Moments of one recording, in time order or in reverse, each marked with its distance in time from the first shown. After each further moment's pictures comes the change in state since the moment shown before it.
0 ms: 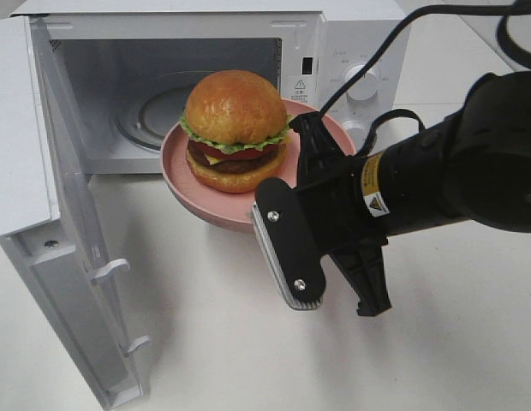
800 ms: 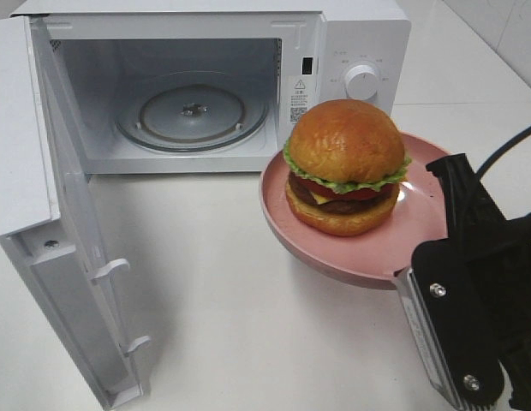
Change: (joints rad) left arm 0.000 0.000 0.000 0.000 0.000 0.000; right arm 0.000 -0.436 0.286 0.003 0.216 0.080
